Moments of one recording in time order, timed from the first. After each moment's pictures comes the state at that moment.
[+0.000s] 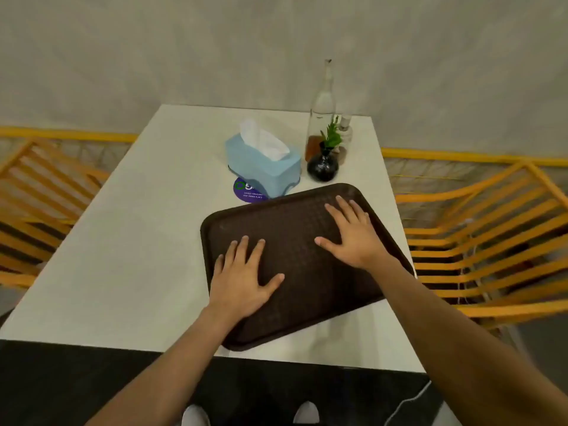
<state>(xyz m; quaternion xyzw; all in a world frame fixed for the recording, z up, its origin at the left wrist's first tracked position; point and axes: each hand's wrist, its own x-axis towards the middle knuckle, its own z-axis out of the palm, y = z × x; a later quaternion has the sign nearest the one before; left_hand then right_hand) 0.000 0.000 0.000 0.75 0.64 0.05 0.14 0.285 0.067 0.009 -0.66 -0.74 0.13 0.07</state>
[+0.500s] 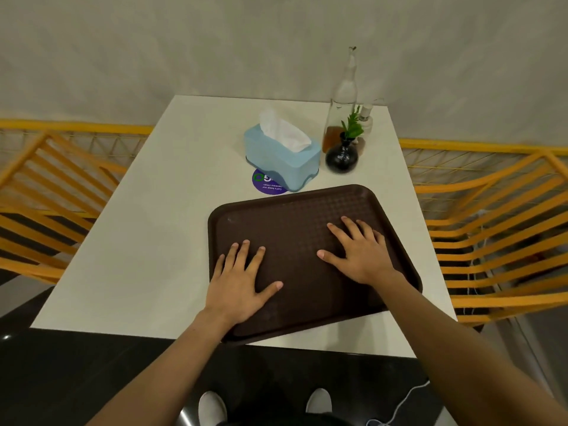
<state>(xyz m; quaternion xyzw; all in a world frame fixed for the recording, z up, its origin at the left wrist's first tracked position) -0.063 -0.014 -0.014 0.78 0.62 0.00 0.11 0.237 0.028 -0.015 -0.69 -0.72 0.11 -0.01</state>
